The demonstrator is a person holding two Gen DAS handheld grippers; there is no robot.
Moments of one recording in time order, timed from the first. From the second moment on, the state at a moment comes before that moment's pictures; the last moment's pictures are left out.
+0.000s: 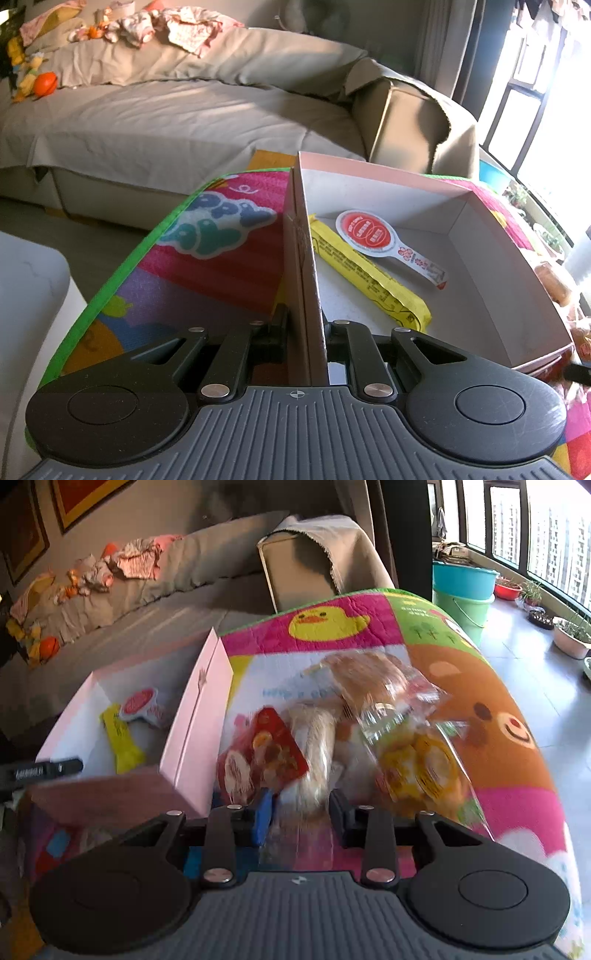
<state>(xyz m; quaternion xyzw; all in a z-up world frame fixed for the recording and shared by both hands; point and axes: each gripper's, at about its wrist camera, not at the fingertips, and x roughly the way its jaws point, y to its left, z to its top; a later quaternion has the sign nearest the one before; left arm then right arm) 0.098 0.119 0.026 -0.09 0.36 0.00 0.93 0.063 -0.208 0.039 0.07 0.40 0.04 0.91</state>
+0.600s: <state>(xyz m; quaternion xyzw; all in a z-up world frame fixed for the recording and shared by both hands) 0.095 0.119 0.028 -0.09 0.36 0.00 0.93 0.066 -0.203 0.057 0.02 0.34 0.06 0.94</state>
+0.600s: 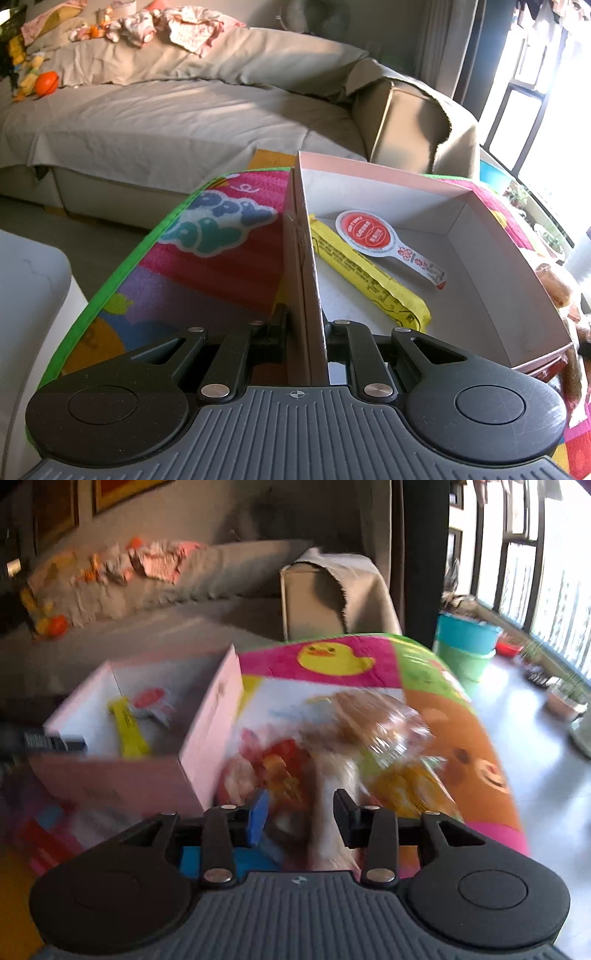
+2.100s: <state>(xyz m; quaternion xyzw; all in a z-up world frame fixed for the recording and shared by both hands) 0.084 0.114 0.042 -0.06 0.36 0.01 0.93 0.052 -0.154 0.014 -0.12 0.37 0.16 0.91</state>
